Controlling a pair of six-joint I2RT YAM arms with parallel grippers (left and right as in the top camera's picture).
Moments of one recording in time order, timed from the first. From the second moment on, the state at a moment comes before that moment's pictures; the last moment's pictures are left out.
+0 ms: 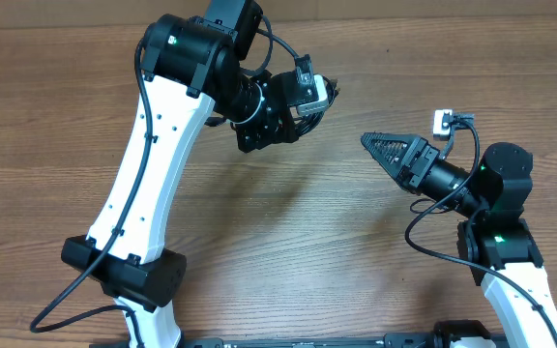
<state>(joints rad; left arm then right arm) -0.41 1.95 2.33 -1.69 0.56 0.89 0.03 1.02 0.65 0.11 -0.88 0.97</state>
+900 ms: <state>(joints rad) -0.48 1.95 2.33 -1.69 0.47 0.86 0.03 1.02 0.65 0.11 -0.91 0.96</state>
